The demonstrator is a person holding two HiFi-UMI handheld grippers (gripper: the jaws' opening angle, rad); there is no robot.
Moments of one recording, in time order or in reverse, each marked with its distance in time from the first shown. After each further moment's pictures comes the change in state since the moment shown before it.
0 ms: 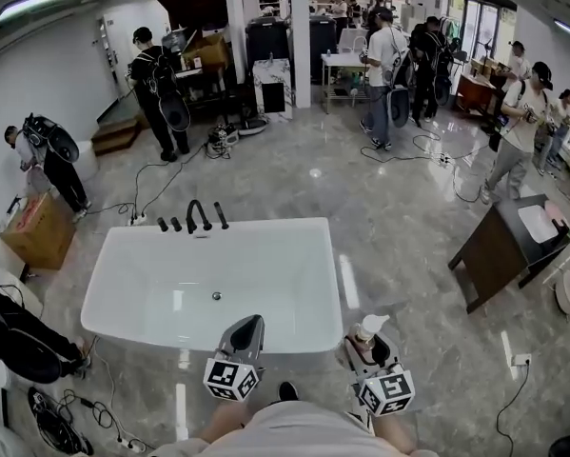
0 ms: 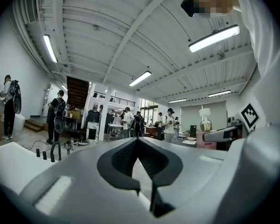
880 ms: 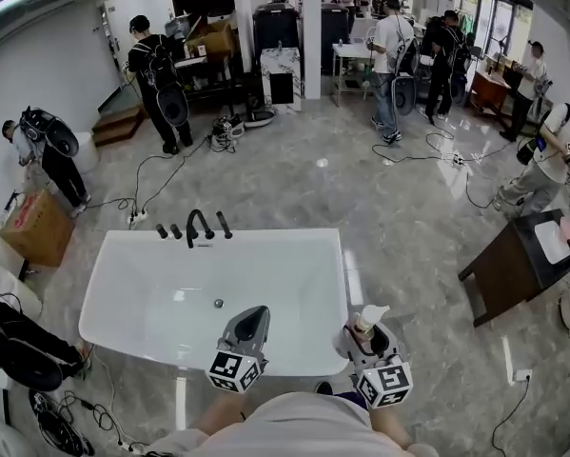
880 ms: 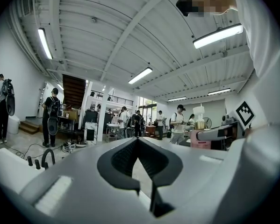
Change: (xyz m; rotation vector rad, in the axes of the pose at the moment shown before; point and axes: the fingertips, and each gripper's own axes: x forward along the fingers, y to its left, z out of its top) left arm 0.125 0.085 0.010 0.018 0.014 -0.032; right arm 0.155 -0.048 0.026 0.008 0.012 0.016
